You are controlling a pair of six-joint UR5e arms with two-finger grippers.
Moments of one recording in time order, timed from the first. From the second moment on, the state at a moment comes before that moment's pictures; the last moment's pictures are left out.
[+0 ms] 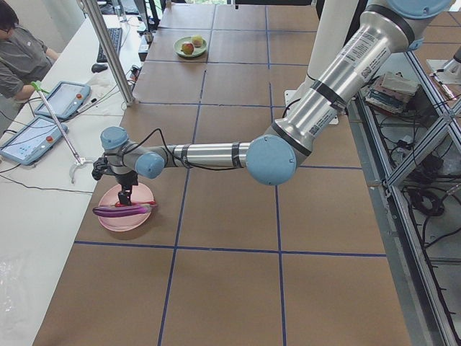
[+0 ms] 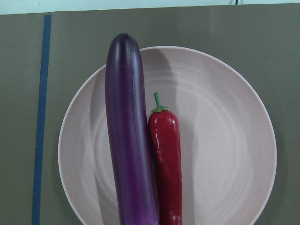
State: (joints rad) left arm -1.31 -2.19 -0.89 -2.03 -2.25 -0.44; right arm 1.45 -1.78 1.79 -1.46 2.30 0.12
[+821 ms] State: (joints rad) left arm -1.41 -1.79 -1.57 -1.49 -2.28 -0.05; right arm 1.45 -1.78 1.79 -1.46 2.30 0.12
